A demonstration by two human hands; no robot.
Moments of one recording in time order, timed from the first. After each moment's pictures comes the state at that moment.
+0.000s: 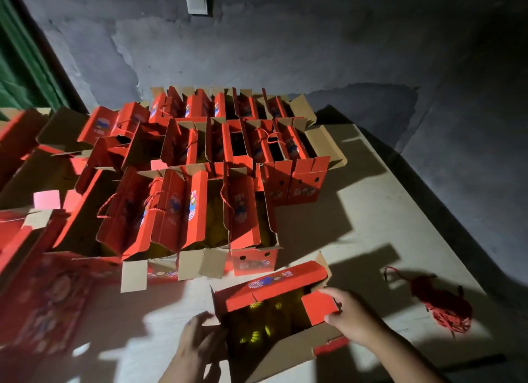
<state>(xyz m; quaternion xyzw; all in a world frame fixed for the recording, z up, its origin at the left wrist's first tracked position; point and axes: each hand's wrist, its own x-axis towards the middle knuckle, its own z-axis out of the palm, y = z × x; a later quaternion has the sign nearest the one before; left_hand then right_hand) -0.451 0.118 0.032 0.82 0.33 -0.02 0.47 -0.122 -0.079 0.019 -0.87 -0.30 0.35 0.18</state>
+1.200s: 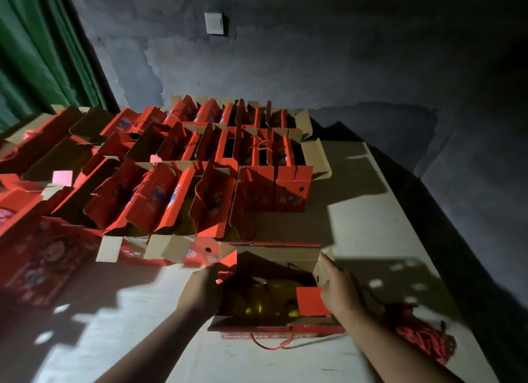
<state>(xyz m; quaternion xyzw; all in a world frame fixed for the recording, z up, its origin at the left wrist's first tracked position) -0.269 0.055 0.047 0.77 0.50 0.07 0.38 0.005 -0.112 0.016 -0.90 -0.36 0.15 0.20</state>
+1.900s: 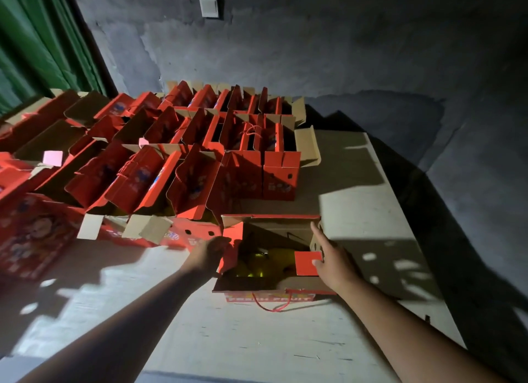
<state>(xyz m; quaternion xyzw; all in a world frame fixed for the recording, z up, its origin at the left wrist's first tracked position) -0.193 0.043 0.031 0.70 0.50 0.11 0.50 0.091 -0.130 -0.001 -0.85 -0.47 0.14 0.20</state>
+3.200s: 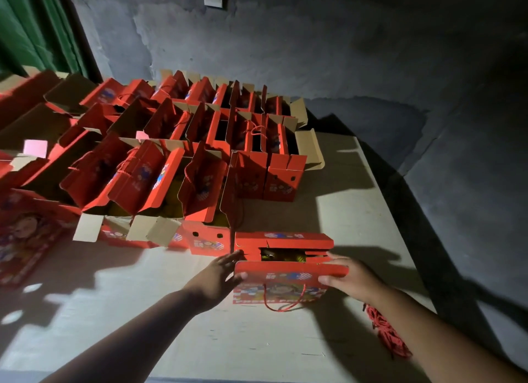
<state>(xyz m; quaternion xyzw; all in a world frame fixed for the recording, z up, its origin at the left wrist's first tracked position) -0.247 0.060 -0.014 0.87 0.29 0.01 0.39 0.086 -0.151 0.026 -0.78 -0.44 0.36 0.26</state>
